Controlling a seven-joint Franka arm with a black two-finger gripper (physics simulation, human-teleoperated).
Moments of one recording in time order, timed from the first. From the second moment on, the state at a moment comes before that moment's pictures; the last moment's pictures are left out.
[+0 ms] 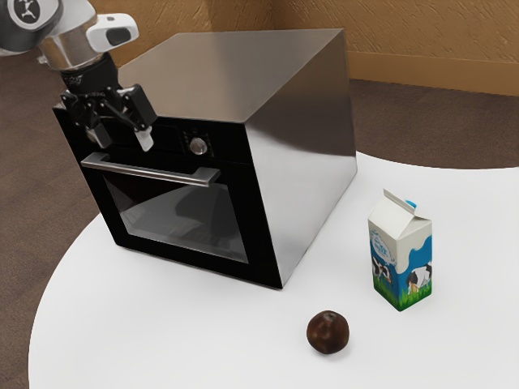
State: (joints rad) arm 0.01 0.08 0.29 -1.24 -0.04 1.41 0.05
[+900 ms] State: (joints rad) arm -0.14 -0.47 0.44 -1.73 0.40 1.67 0.92
